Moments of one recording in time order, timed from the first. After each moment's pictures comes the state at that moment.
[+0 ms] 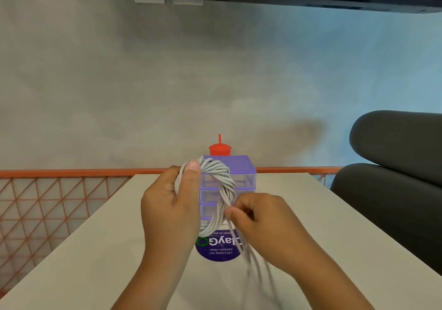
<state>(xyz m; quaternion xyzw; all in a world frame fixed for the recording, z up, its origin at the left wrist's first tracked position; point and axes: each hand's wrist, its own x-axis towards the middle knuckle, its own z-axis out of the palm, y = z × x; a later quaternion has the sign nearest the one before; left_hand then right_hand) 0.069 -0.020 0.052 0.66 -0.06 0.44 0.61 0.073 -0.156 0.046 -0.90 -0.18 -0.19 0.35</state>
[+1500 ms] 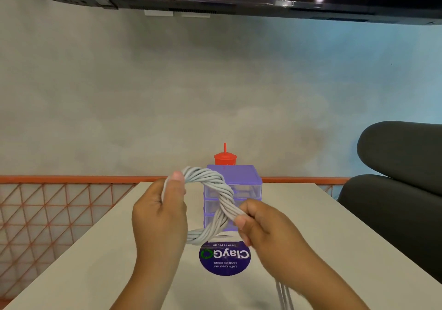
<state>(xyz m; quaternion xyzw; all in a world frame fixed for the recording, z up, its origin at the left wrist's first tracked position) 0.079 -0.007 0.054 0.62 0.01 0.42 0.67 0.078 -0.154 0.044 -0.86 -0.21 -0.12 0.46</state>
